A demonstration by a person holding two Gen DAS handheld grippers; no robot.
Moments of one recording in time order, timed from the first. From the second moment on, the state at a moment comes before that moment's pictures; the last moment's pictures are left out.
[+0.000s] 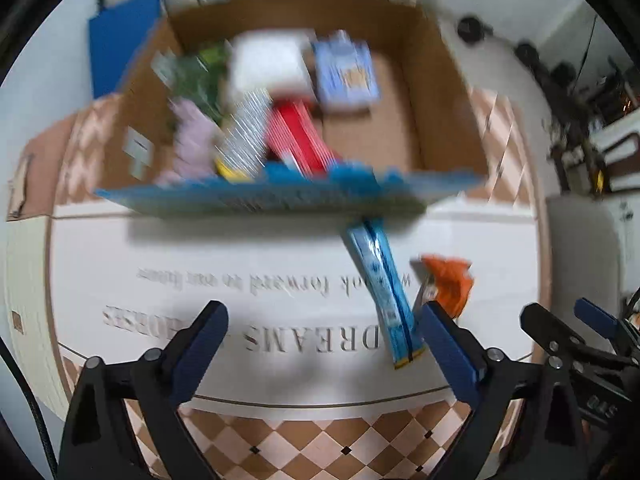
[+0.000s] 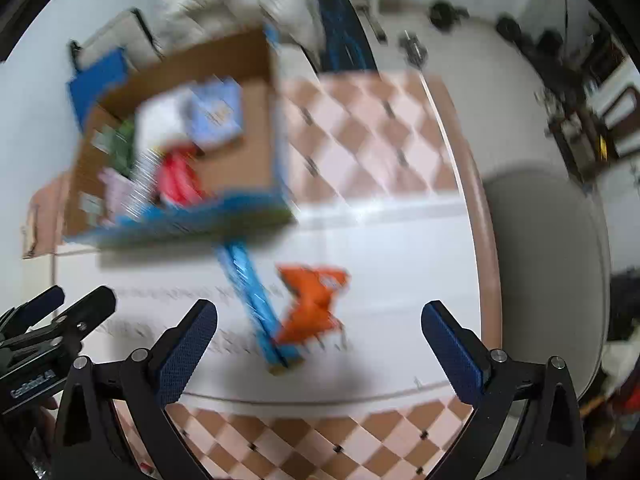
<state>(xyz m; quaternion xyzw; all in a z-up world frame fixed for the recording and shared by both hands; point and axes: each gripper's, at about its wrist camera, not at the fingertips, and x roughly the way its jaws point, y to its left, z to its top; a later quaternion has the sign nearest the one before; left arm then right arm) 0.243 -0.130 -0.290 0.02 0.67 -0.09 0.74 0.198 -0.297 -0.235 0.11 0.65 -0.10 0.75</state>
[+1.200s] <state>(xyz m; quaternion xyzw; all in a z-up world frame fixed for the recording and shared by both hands) 0.194 -0.057 -0.361 0.10 0.67 0.09 0.73 0.194 -0.197 -0.406 0.00 0.72 -0.03 0.70</state>
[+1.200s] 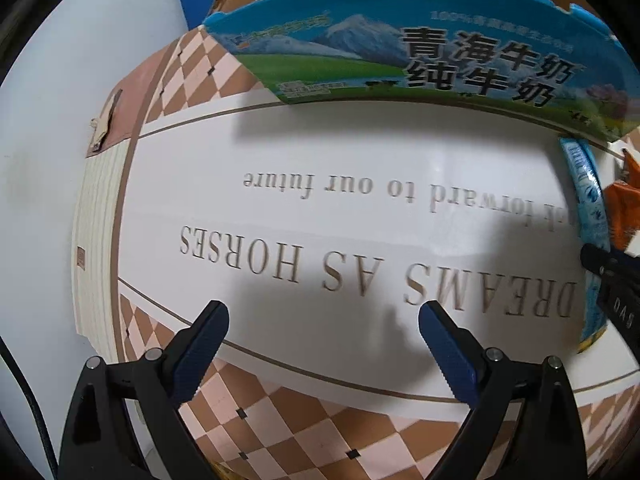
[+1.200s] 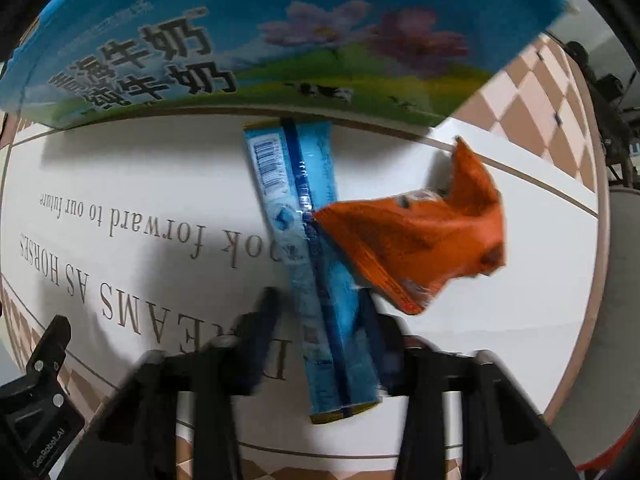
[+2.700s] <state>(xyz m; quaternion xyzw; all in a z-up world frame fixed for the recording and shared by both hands) 0.285 -0.416 -0.393 0.33 0.64 -0.10 0.69 0.125 -0.476 -0.366 0.28 0.65 -0.17 0.69</state>
